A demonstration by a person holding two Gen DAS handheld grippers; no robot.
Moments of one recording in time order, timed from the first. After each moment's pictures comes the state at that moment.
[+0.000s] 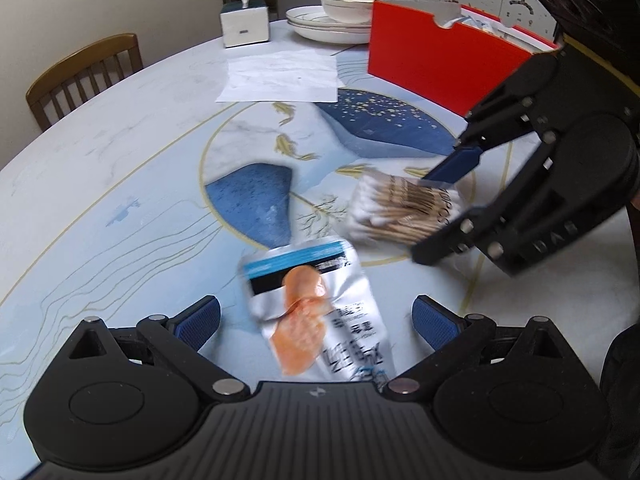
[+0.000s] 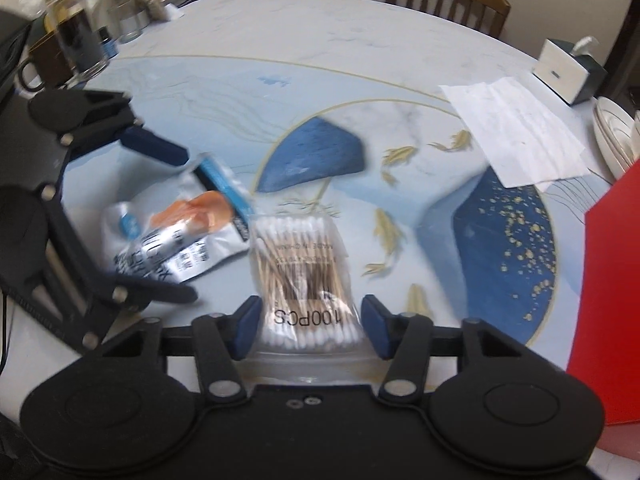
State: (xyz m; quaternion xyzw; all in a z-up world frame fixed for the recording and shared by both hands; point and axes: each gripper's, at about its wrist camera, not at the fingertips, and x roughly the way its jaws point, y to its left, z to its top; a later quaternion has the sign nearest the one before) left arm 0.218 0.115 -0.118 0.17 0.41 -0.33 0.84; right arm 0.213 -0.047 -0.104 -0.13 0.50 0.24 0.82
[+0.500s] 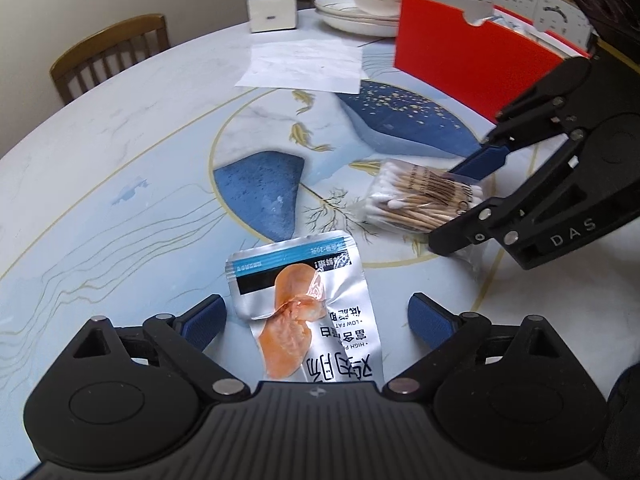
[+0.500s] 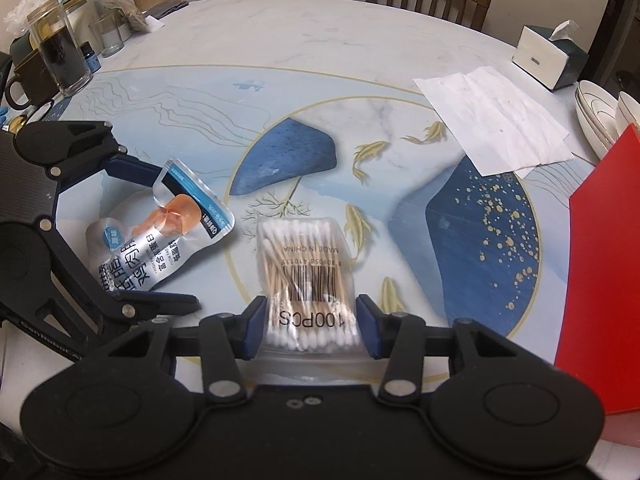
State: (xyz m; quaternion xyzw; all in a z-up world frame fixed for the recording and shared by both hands) left arm 0.218 0.105 -0.122 0.15 0.43 -0.27 0.85; right arm 0.215 -0.062 -0.104 -0.11 0.50 0.23 0.83
